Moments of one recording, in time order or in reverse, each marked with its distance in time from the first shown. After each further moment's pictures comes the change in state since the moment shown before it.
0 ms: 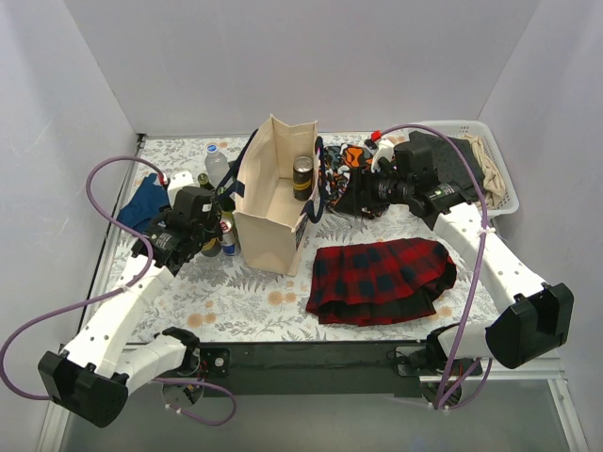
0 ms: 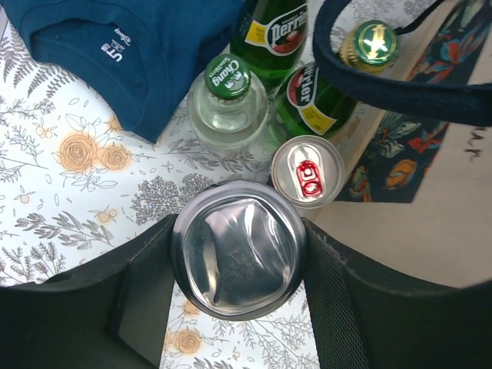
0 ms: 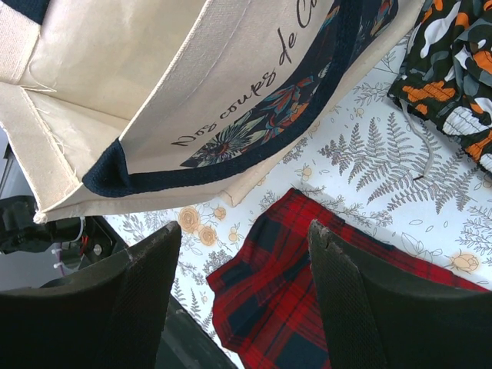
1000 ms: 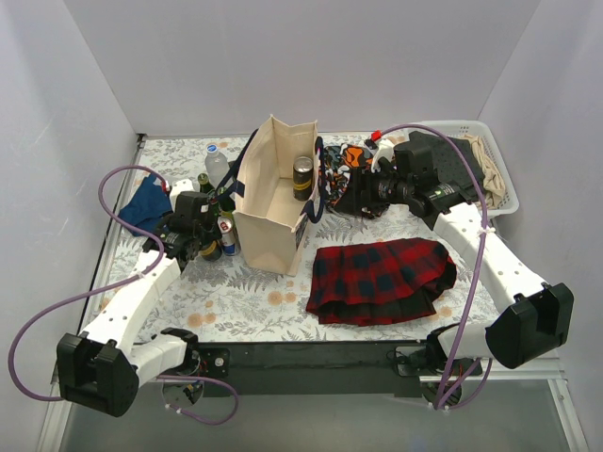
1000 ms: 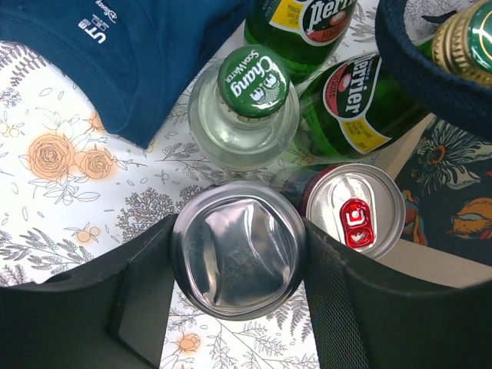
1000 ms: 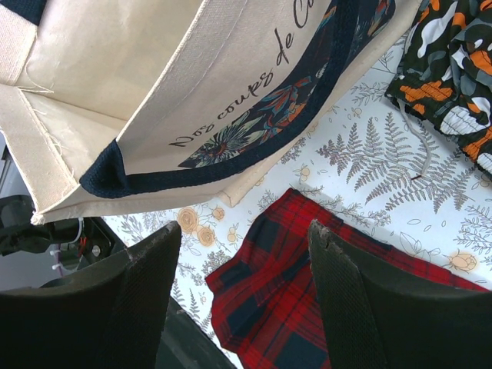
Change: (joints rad) left arm 0.144 0.063 -0.193 0.246 0.113 0.058; right arm 0.000 0.000 0.000 0.000 0.006 0.000
